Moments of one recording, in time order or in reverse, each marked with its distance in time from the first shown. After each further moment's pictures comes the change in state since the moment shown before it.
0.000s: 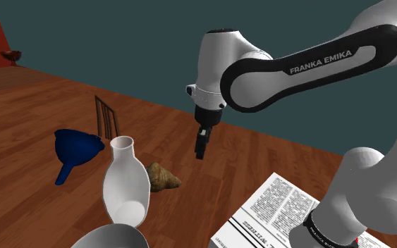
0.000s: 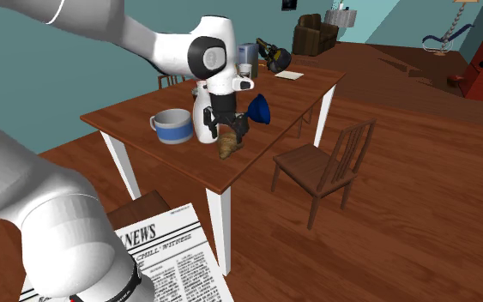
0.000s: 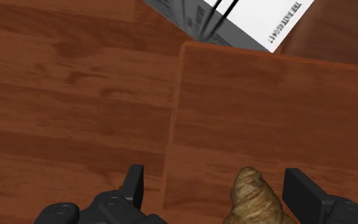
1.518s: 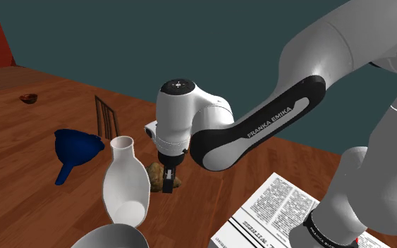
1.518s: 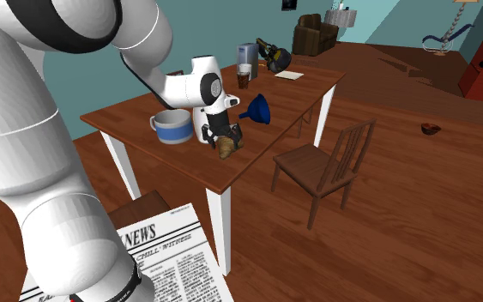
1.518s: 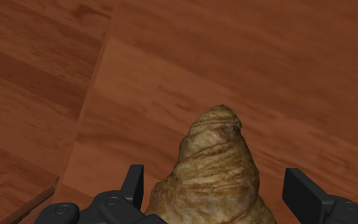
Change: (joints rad) arm 0.051 0.361 0.128 0.081 -0.280 0.312 0.125
